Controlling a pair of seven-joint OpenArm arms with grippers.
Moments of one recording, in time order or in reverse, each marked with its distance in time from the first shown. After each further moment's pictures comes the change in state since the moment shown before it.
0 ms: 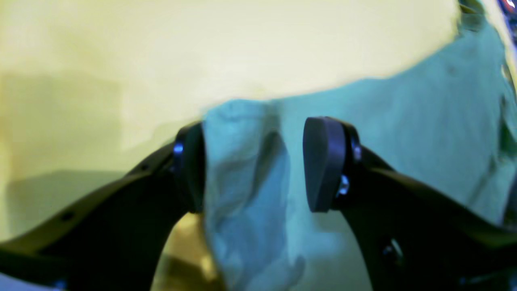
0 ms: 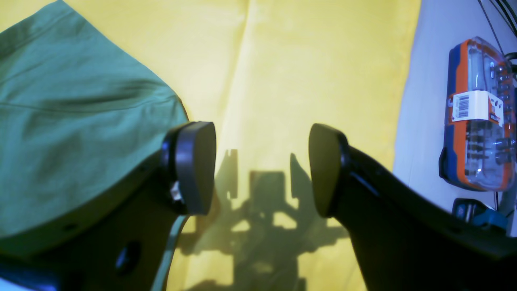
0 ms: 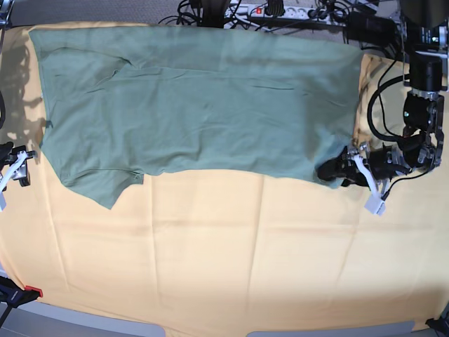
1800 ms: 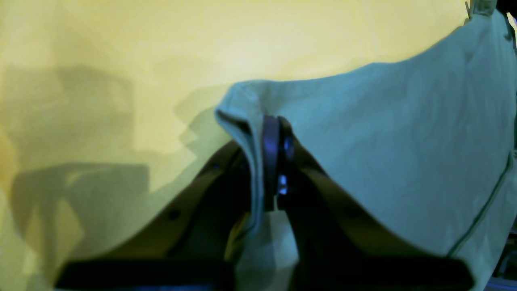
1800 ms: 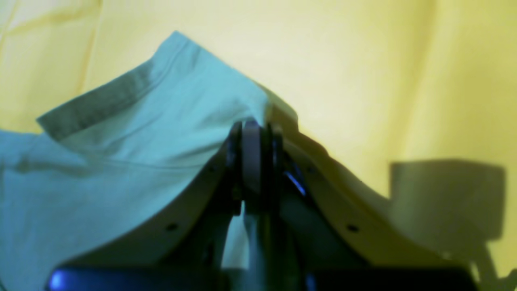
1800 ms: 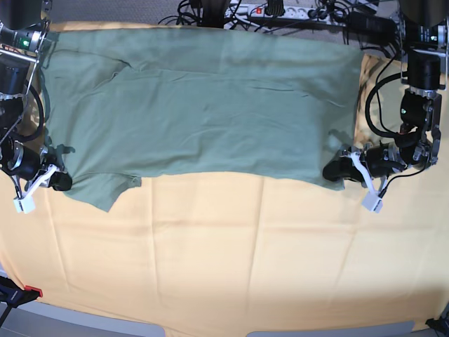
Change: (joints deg) left arm 0.3 0.2 0.4 -0.2 3.9 0.5 -4.9; right arm 17.4 -12.7 0.3 -36.2 12.8 17.8 2.5
